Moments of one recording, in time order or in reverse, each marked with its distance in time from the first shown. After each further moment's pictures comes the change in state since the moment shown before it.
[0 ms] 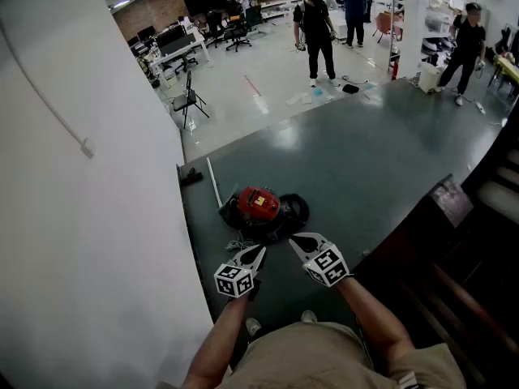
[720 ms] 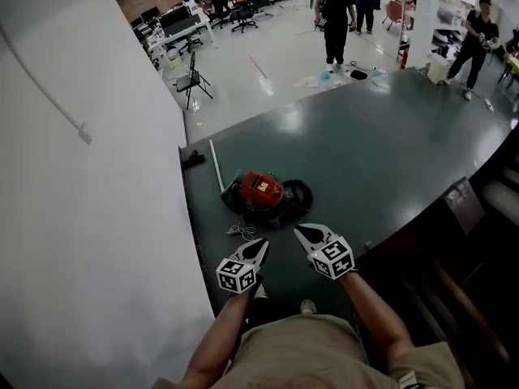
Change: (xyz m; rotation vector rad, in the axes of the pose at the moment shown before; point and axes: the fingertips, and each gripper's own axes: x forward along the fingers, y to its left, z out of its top) left arm 0.006 0.011 -0.017 -0.019 0.019 0.030; right arm 0.014 -0.018 -0.010 0.135 -0.008 0.011
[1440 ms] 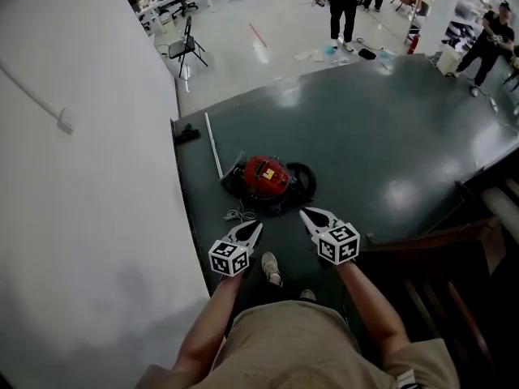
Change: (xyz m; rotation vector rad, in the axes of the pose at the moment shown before) left arm 0.038 0.176 0.039 -0.071 0.042 -0.013; right arm 0.159 -0.057 0.022 0.235 0.058 -0.078
